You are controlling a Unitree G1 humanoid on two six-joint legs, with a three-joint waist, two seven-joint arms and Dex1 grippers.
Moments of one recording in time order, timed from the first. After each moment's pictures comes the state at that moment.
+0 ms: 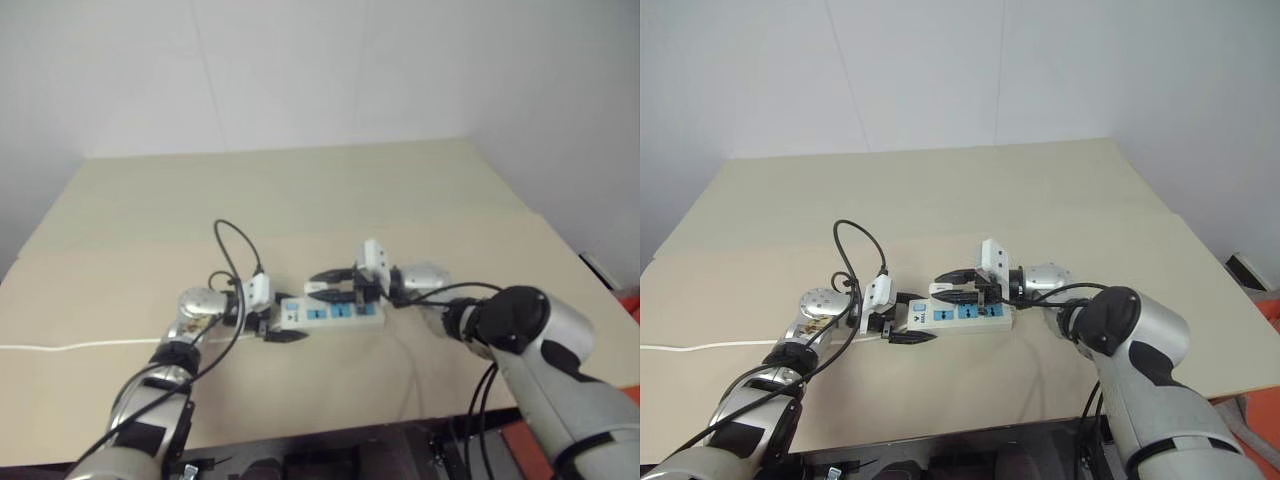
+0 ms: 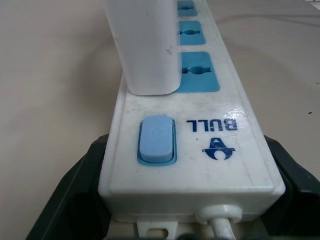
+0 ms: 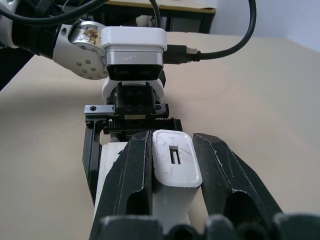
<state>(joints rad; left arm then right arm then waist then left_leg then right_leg) -0.69 0.37 -0.12 0.97 -0.09 -0.41 -1.42 -1.27 -0.34 -0.72 2.07 -0.84 -0.93 1.15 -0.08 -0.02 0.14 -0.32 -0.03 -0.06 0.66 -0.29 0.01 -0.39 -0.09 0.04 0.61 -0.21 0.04</state>
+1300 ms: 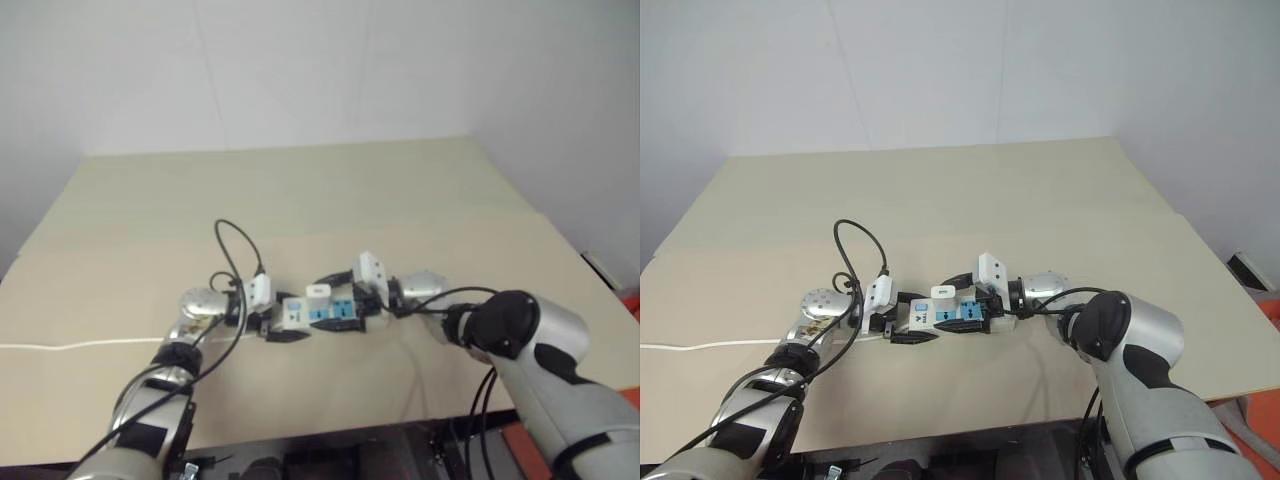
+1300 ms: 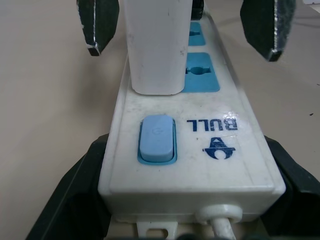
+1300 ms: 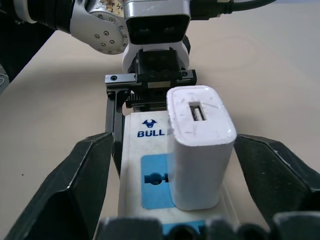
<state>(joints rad) -0.69 0.36 -0.12 0.96 -0.10 -0.44 -1.41 -1.24 -0.34 -0.66 2.07 -0.81 -0.92 1.19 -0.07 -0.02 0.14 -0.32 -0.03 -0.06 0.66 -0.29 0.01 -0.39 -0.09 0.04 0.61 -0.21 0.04</state>
